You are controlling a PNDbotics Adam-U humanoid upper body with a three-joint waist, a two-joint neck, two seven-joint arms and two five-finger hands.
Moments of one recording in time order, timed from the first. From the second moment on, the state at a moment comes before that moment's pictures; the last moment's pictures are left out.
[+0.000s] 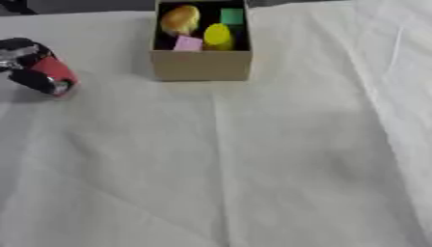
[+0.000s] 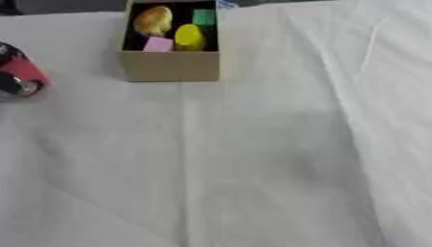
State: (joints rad) left arm -1.05 0.68 -0.22 -0.84 -0.72 0.04 -0.48; right arm -0.07 -0.64 -0.13 -1.98 -0.13 -0.23 -0.42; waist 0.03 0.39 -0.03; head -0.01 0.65
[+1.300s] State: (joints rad) left arm -1.29 0.44 -0.24 -0.90 -0.79 -0.15 -0.36; right arm -0.14 -0.66 -0.10 -1.98 -0.14 -0.25 -0.38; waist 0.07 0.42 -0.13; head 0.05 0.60
